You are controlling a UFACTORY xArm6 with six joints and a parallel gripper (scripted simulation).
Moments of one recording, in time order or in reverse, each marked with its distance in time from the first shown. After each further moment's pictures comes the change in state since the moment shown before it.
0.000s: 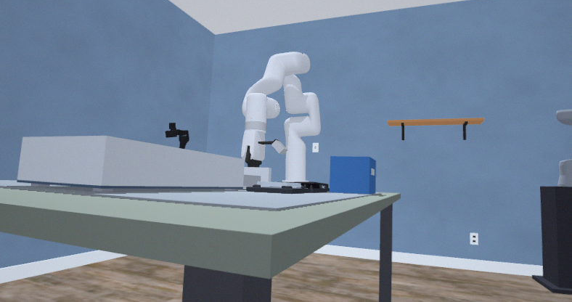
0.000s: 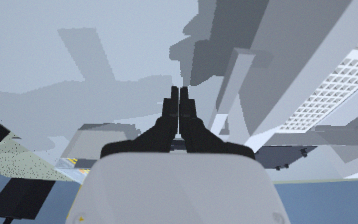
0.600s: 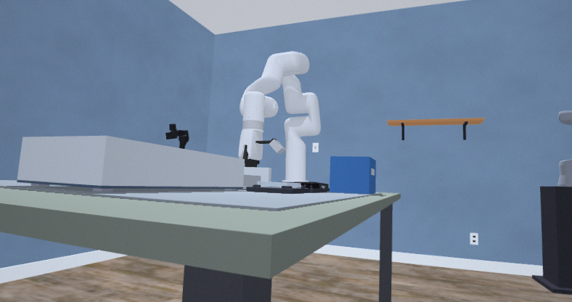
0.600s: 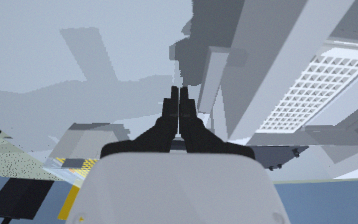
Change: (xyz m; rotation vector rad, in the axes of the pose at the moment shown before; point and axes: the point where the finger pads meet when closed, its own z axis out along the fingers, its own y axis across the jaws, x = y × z) arm 0.000 0.019 0.000 0.000 0.000 0.000
